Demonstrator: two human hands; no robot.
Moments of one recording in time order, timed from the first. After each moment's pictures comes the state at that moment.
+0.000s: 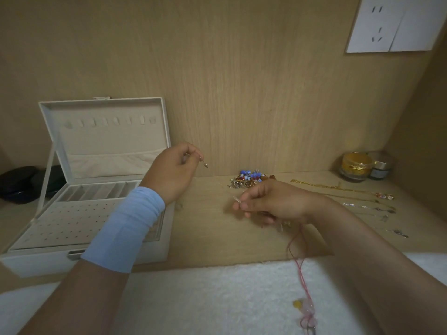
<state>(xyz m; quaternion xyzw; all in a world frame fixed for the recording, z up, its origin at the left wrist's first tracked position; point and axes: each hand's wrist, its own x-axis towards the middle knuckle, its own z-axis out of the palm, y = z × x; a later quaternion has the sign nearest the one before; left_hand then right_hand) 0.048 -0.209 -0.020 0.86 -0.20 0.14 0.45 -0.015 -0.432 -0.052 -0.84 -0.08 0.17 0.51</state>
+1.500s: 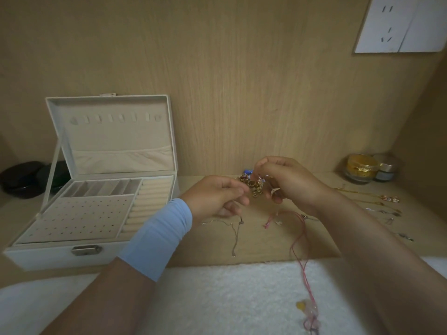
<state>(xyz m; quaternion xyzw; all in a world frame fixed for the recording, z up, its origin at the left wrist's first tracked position) 0.026 -0.247 -0.052 0.74 -0.19 -0.24 0.59 -0.011 -0.430 -0.030 -0.79 0.00 -0.02 0.61</state>
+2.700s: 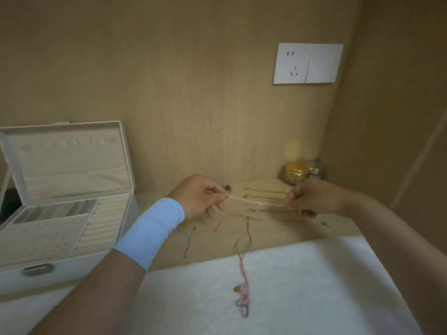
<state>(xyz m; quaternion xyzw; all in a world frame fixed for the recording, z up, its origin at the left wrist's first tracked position) 0.012 -0.303 -0.031 0.84 -0.30 -0.14 0.43 -0.096 -0.586 -0.025 -0.92 0.09 0.07 0.37</state>
